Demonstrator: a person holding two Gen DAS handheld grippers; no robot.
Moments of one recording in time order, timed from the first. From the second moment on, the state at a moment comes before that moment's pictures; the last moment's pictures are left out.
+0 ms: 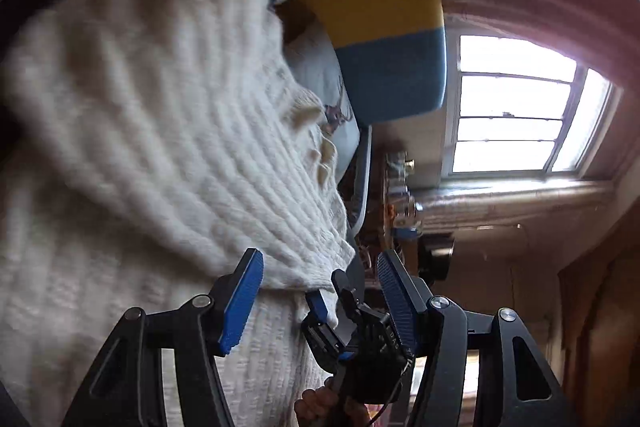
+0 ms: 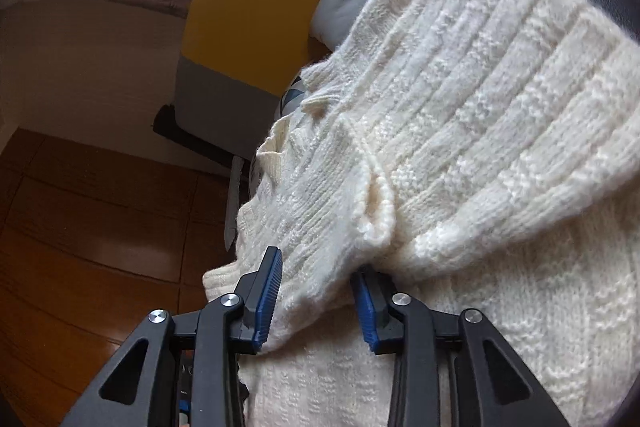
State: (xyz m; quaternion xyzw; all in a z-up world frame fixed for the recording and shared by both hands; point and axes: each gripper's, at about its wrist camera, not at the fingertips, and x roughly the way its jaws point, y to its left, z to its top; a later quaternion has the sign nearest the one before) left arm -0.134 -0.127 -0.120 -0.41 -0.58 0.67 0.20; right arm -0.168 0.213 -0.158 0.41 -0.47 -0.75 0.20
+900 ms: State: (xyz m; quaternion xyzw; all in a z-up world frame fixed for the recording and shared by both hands) left arm -0.142 -0.181 -0.146 -0.29 -0.72 0.62 0.11; right arm -0.200 0.151 0.058 0.34 -0.10 -0.91 0.22
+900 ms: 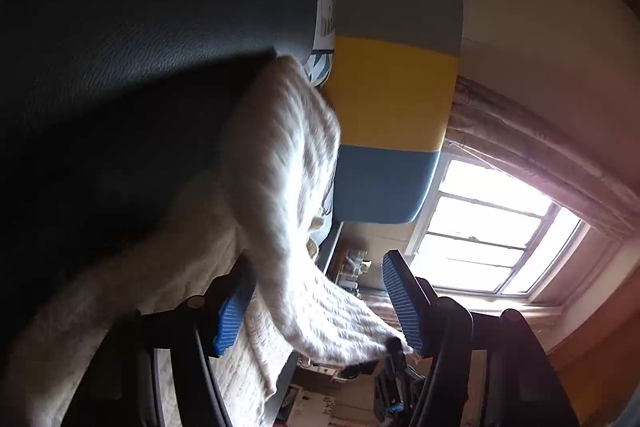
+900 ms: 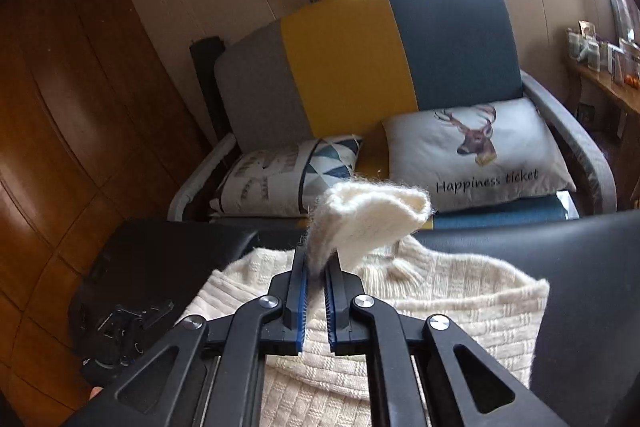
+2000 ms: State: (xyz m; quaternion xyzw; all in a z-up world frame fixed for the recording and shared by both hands) left arm -0.152 -0.196 -0.148 -0.32 -0.65 0.69 0.04; right arm -0.175 0.302 -0.139 0.40 -0.40 -0.81 0.15
